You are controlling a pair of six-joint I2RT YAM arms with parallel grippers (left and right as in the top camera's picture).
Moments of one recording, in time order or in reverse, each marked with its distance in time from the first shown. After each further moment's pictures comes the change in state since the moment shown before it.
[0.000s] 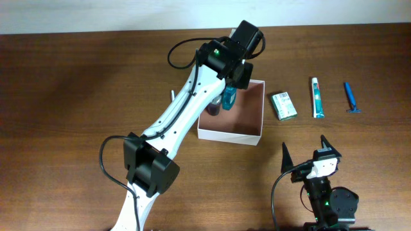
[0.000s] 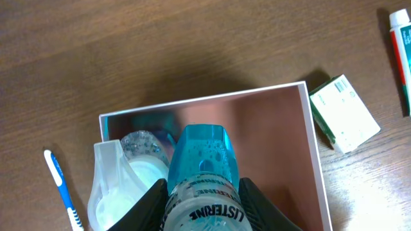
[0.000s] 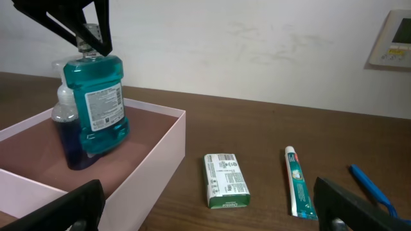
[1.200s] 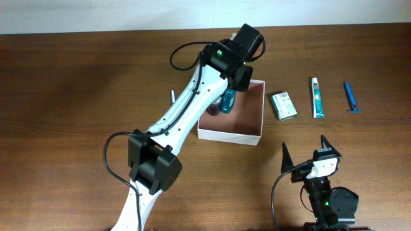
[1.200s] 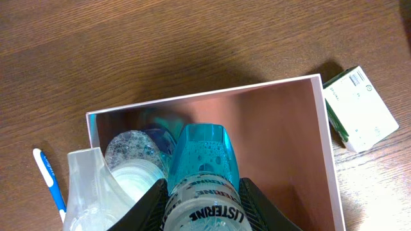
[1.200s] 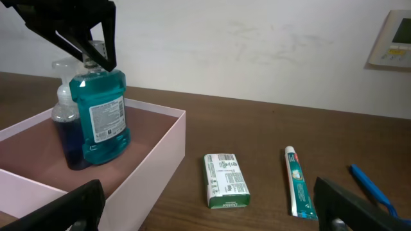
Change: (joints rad) left arm 0.000 0.040 0.000 0.004 0.001 0.000; right arm 0.000 0.000 0.000 0.000 0.000 0.000
